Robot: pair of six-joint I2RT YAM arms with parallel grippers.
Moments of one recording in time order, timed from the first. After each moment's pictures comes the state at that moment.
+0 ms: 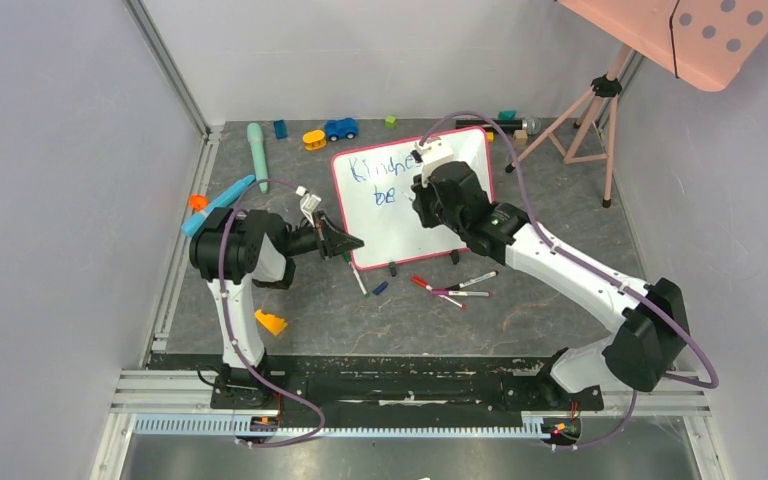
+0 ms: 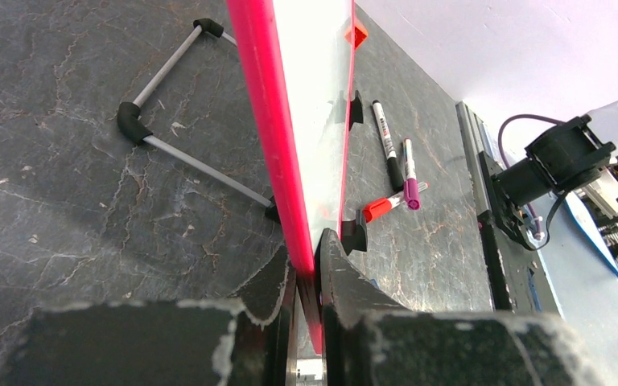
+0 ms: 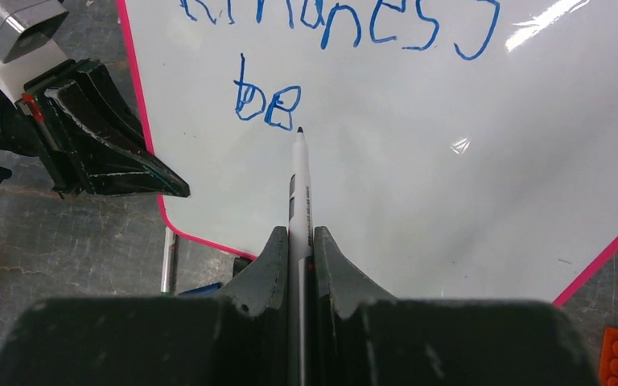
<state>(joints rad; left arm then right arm) -0.10 2.12 0.62 1.51 1.17 -0.61 0.72 1.43 1.22 -0.29 0.21 0.16</state>
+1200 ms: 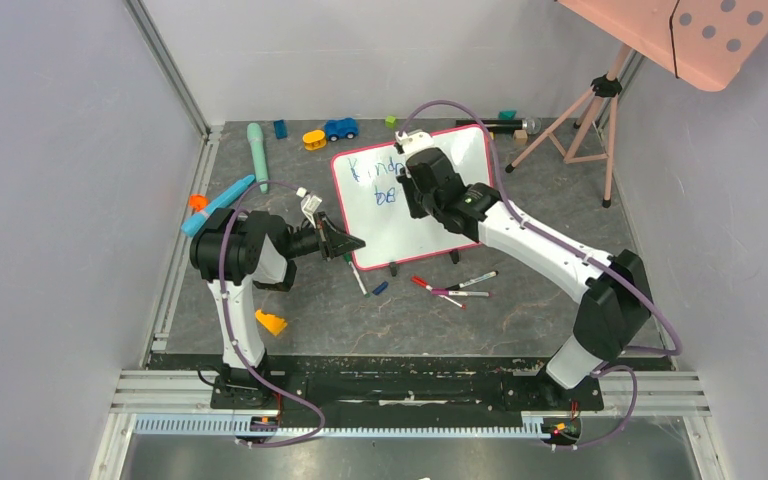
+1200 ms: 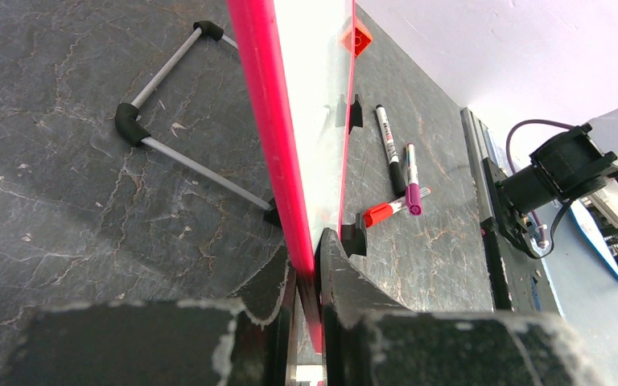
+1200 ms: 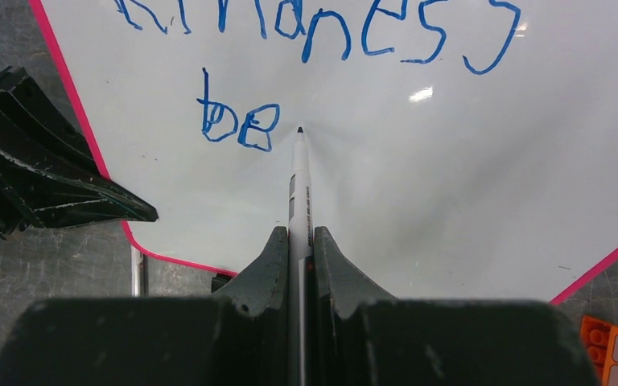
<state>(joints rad) -0.11 2.11 0.59 1.52 1.13 -0.60 0.74 1.62 1.41 -0.41 0.30 0.16</state>
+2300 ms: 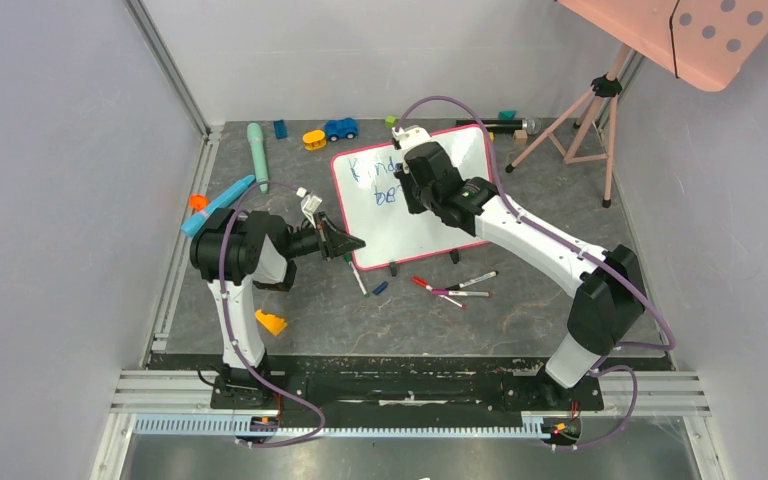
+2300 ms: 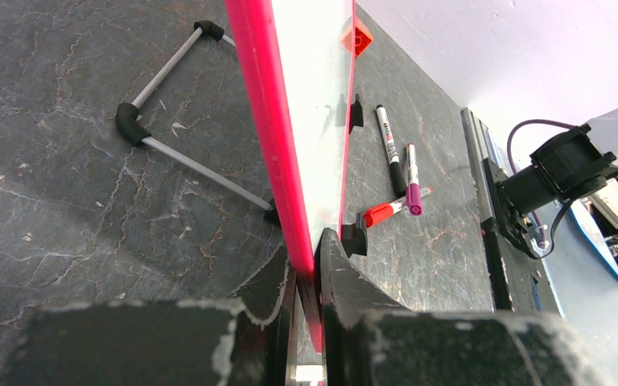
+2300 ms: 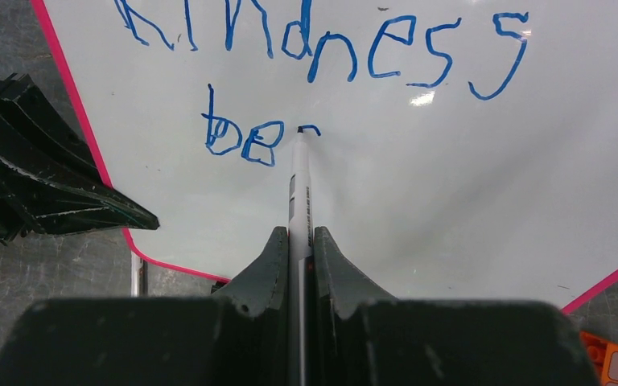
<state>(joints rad) -0.11 2.11 0.59 1.52 1.13 -0.60 0.72 1.66 1.46 -0.43 0.27 0.14</state>
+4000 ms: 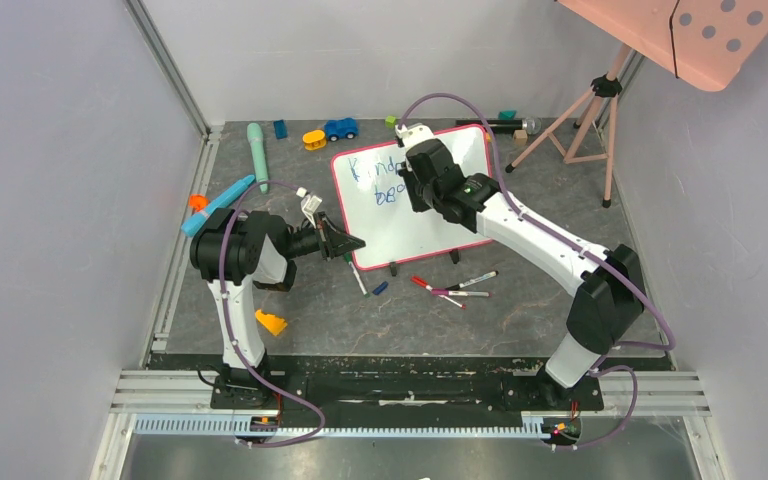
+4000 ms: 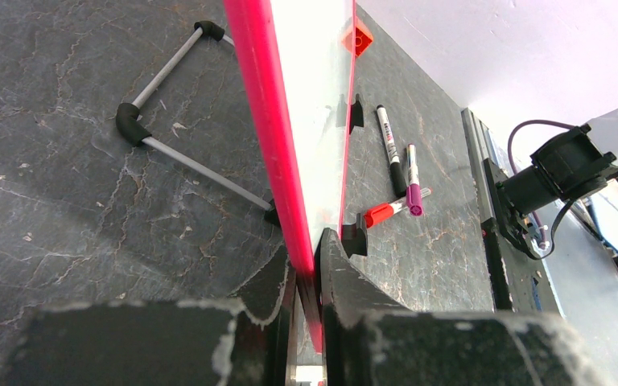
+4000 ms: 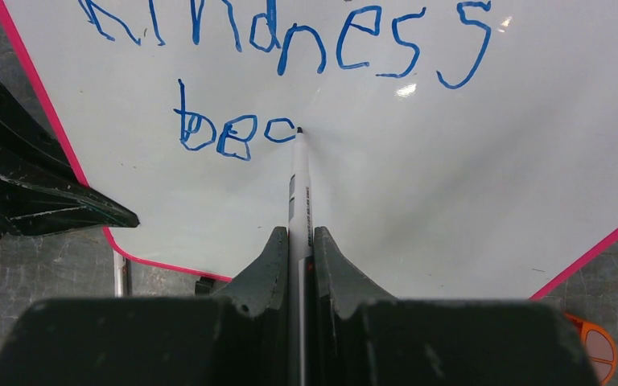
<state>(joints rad) -0.11 2.11 0.59 1.52 1.13 -0.60 0.71 1.67 1.48 -0.48 0.29 0.14</state>
